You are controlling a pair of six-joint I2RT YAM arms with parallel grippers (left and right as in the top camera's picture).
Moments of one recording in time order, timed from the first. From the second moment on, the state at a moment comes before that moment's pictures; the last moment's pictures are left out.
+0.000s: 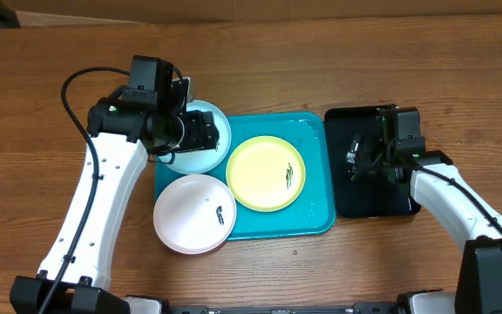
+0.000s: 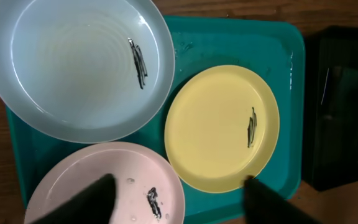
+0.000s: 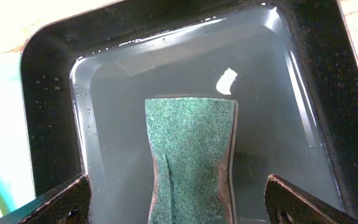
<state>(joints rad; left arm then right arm) -0.17 1.54 1.42 -1.07 0.25 -0.28 0.12 1.55 0.83 -0.31 0.01 0.33</state>
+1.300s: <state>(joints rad) -0.39 1.74 1.06 -0.66 0.08 -0.52 0.12 1.55 0.83 -0.31 -0.01 0.33</state>
